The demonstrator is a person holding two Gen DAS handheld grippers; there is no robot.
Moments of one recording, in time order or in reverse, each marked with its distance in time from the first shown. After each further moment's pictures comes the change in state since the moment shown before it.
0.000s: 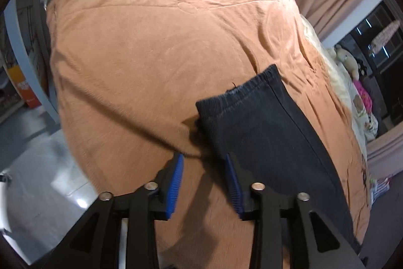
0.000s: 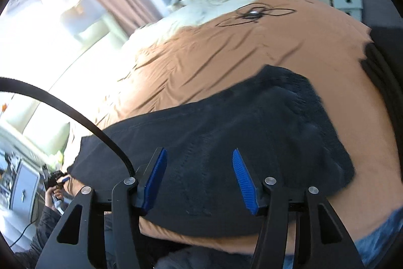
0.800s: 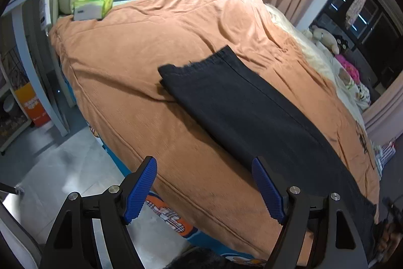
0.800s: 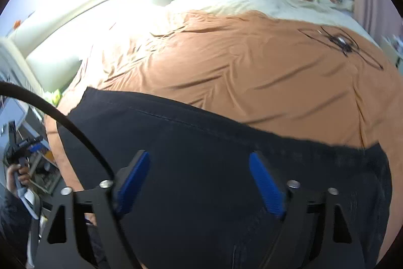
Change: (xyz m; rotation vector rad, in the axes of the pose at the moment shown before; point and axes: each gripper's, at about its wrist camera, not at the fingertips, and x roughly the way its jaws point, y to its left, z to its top) left arm -0.065 -0.051 -0.073 0.176 -0.046 -0.005; right arm 0.163 0.122 0.064 -0.419 0.126 0.047
